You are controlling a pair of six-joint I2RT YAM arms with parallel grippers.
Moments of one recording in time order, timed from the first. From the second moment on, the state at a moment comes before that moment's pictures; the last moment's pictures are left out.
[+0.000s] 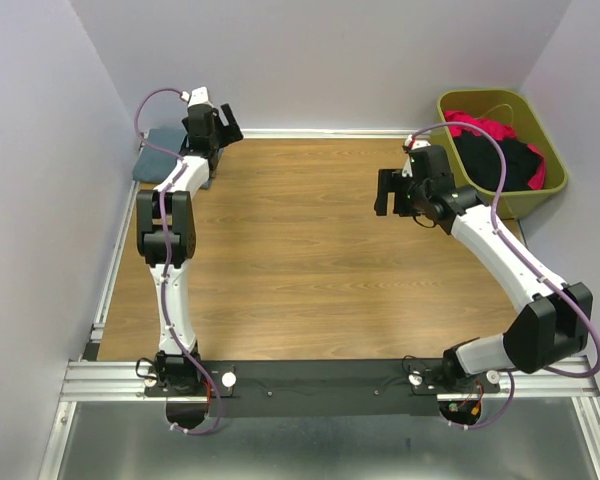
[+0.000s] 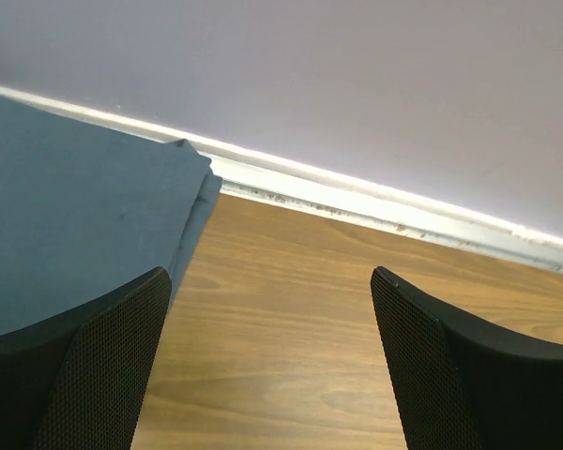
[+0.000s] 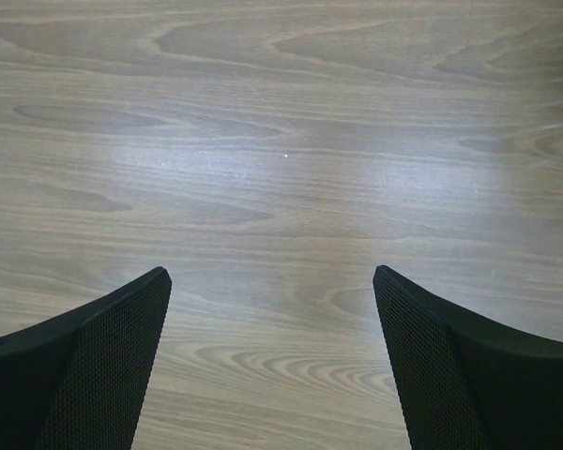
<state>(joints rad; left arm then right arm) -0.04 2.24 1.78 0.16 -0.05 -0.36 0.36 1.42 1.24 -0.58 0.07 0.25</state>
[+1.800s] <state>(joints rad) 0.07 2.53 2.13 -0.20 0.13 -0.56 0.36 1.31 1.26 -0.63 0.11 0.37</state>
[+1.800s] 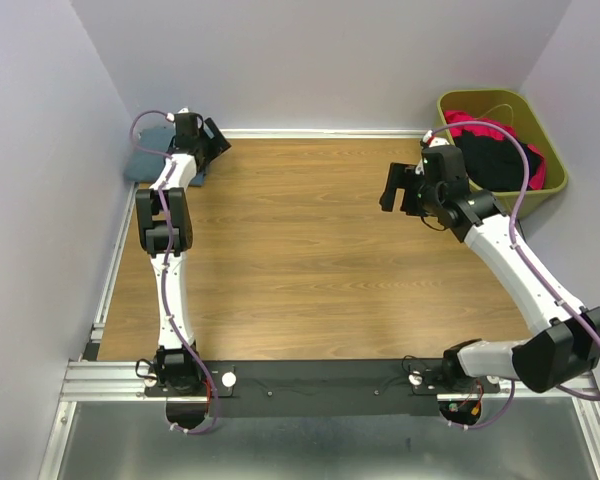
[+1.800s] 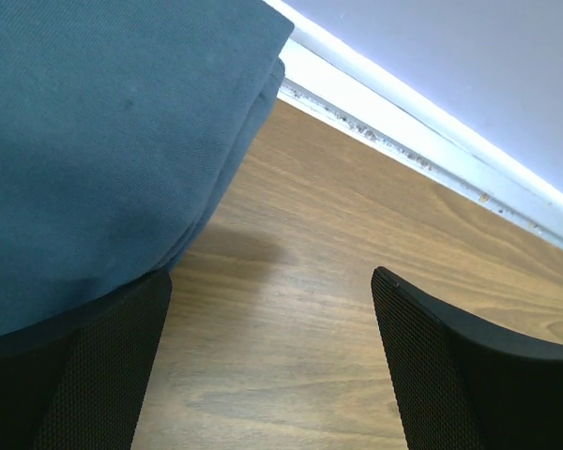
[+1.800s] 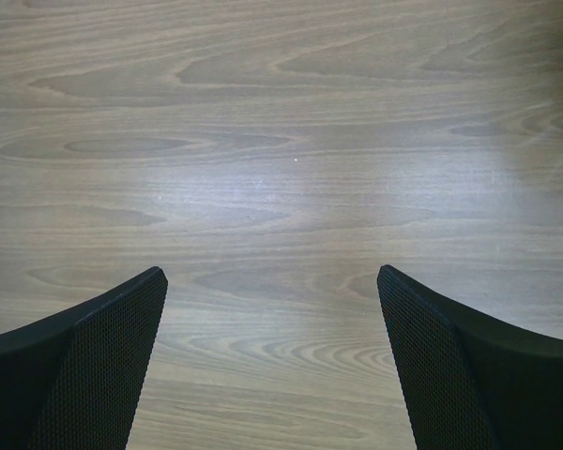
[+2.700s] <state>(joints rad) 0.02 2.29 1.81 -0.01 0.16 -0.56 0.36 1.14 1.20 -0.65 0.18 0.38</state>
